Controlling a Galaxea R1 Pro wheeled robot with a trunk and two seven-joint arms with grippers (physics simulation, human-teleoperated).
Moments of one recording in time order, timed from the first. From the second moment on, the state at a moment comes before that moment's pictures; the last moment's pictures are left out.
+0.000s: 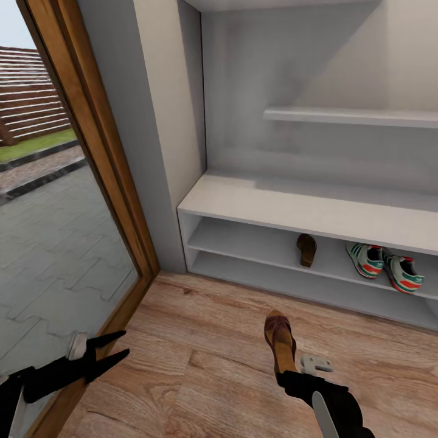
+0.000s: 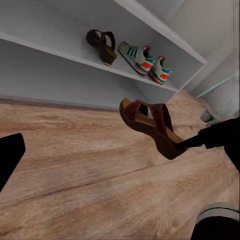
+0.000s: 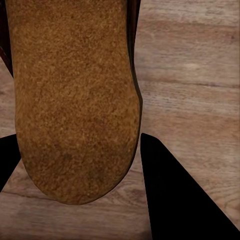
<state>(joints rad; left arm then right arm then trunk) -0.30 0.16 0.57 -1.16 -0.02 0.29 -1.57 -0.11 0.05 0.00 -1.46 -0.23 0.84 -0.22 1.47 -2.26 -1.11</state>
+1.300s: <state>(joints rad) -0.30 0.16 0.51 -1.17 0.03 0.30 -1.57 -0.34 0.05 -0.01 -1.44 -0.22 0.84 -0.22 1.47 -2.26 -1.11</state>
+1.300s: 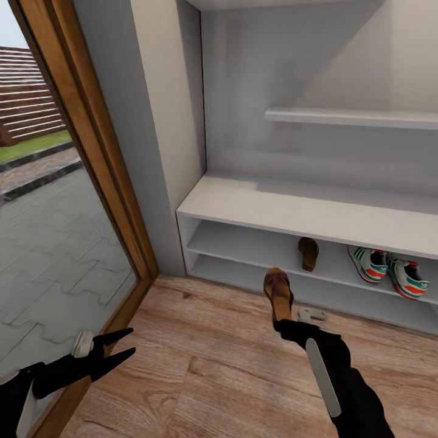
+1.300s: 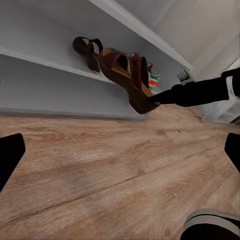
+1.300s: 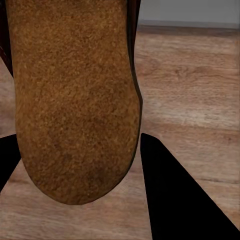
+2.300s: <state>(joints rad) -0.30 0.16 0.49 -1.17 0.03 0.30 -1.57 -0.48 0.05 -0.01 -1.20 0.00 0.56 -0.22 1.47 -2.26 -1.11</state>
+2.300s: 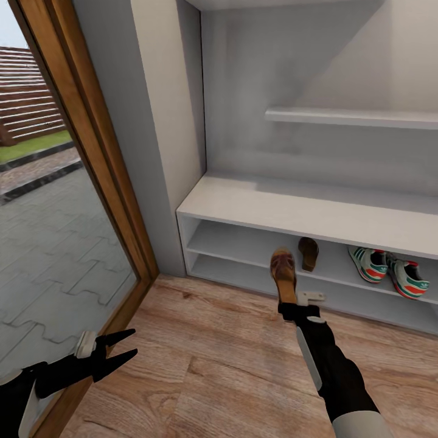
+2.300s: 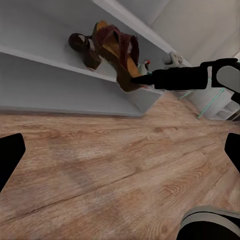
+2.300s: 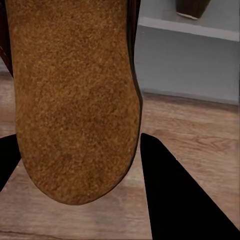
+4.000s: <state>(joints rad) -0.30 0.16 0.49 -1.17 0.03 0.30 -1.57 -0.48 0.05 -0.01 -1.01 -0.01 0.49 -0.22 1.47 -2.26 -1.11</state>
